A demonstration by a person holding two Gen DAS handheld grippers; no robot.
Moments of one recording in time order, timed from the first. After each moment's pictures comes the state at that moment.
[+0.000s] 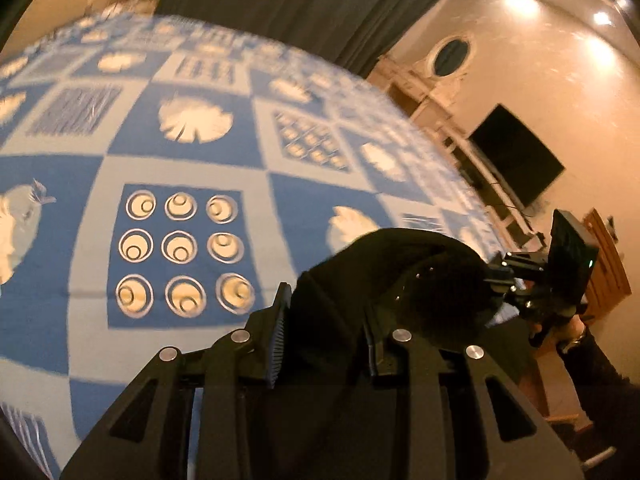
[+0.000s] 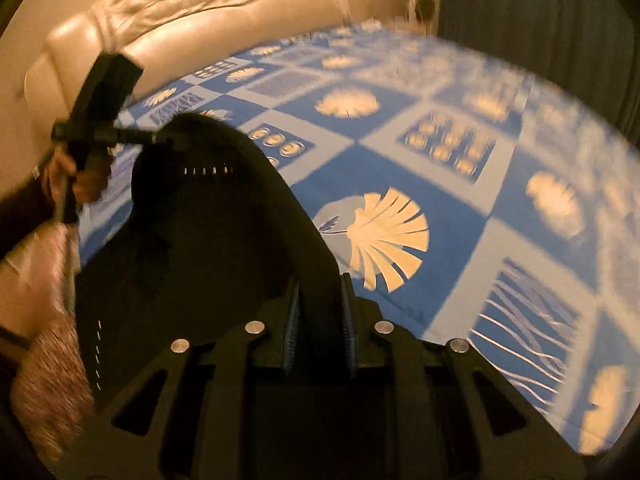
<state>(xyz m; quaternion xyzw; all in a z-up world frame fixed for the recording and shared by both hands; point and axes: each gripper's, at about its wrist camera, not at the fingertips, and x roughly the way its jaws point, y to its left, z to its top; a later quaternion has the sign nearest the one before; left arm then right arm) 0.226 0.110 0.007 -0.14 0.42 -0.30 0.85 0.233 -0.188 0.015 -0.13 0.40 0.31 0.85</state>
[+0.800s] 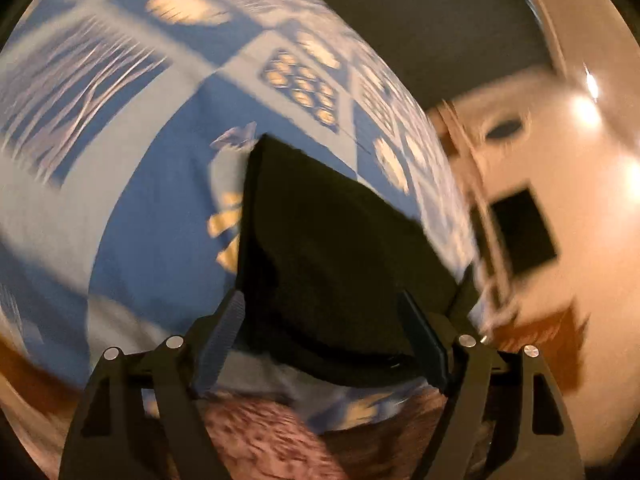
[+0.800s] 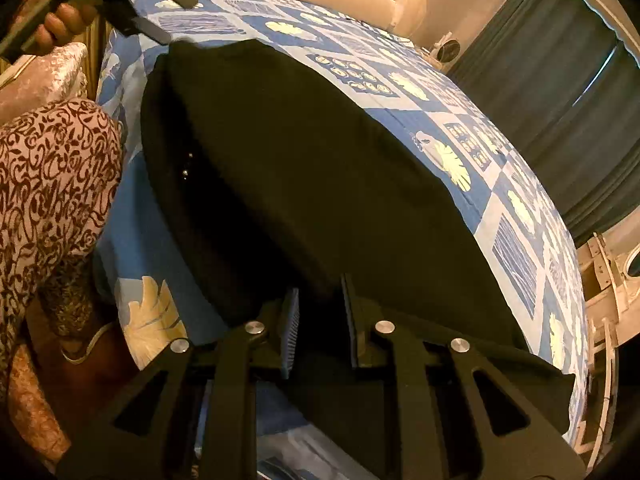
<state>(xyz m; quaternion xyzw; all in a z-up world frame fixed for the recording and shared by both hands) 0.009 0.196 -0.058 -0.36 0.46 -0.18 0.79 -0.005 -0.124 -0.076 -0.34 0.34 0.24 0.84</state>
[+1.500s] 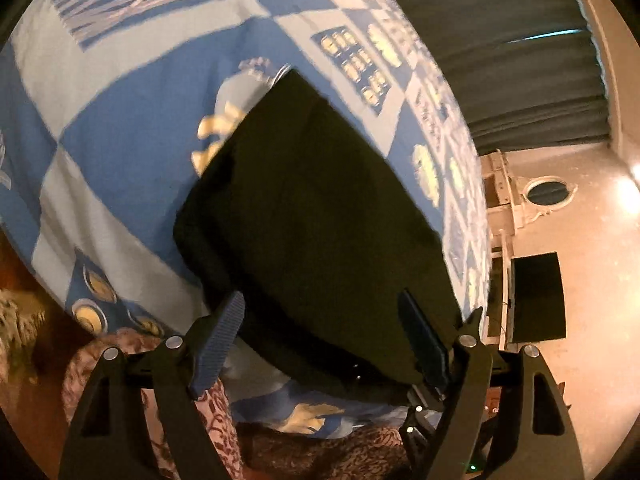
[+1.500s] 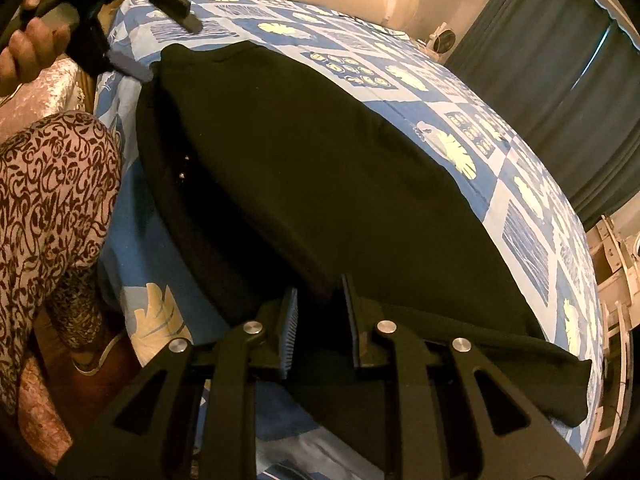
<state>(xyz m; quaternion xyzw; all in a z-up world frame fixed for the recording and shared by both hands) -0.006 0.133 -0.070 -0.43 0.49 -0.07 0.75 -0.007 -0.125 -0.080 -0.31 0.36 0.25 0.84</state>
